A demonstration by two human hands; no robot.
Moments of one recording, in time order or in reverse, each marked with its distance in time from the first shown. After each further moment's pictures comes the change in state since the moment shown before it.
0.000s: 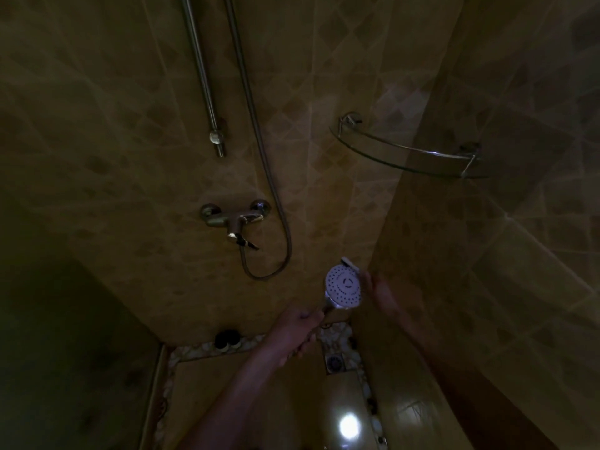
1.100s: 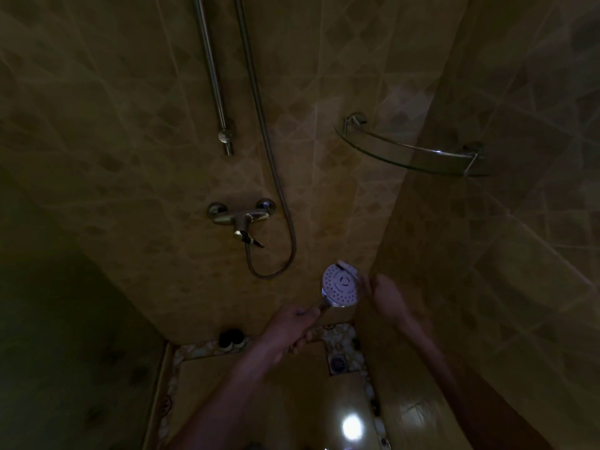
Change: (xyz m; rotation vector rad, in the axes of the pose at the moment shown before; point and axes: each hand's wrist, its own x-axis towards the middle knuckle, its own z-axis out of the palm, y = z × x) left_hand -0.011 -0.004 -0.011 0.020 0.051 -0.017; right_hand -0.008 0.003 0.001 -0.198 0.040 -0.029
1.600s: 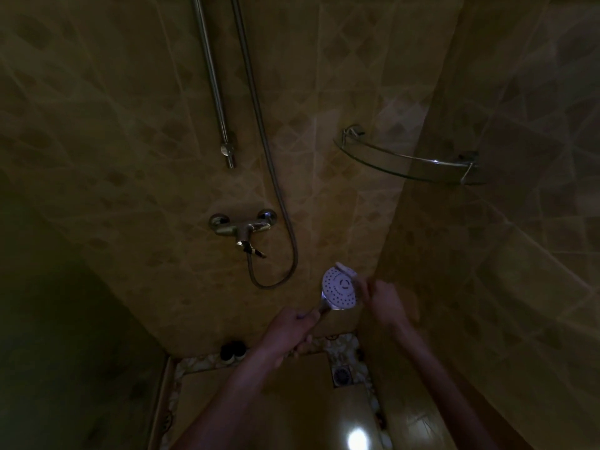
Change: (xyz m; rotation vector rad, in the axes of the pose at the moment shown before) left_hand 0.006 0.002 -0.010 -0.029 -0.004 0.026; right_hand 0.000 -0.008 0.003 -0.082 0.129 -0.152
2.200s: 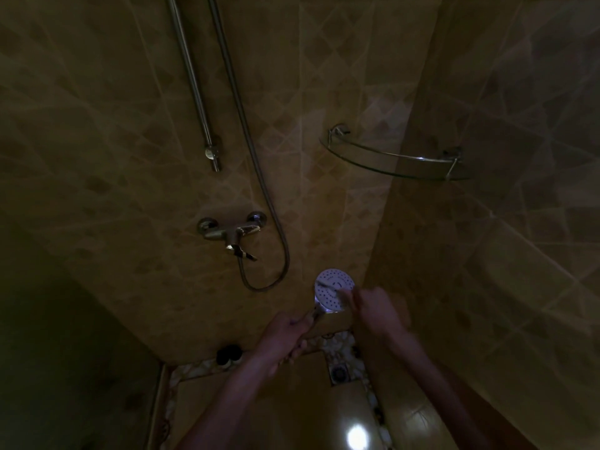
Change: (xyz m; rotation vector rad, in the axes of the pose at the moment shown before) left_hand 0.001 -0.004 0.007 0.022 0.006 -0.014; right_hand -0.010 0.008 0.010 -0.216 -0.102 -0.031
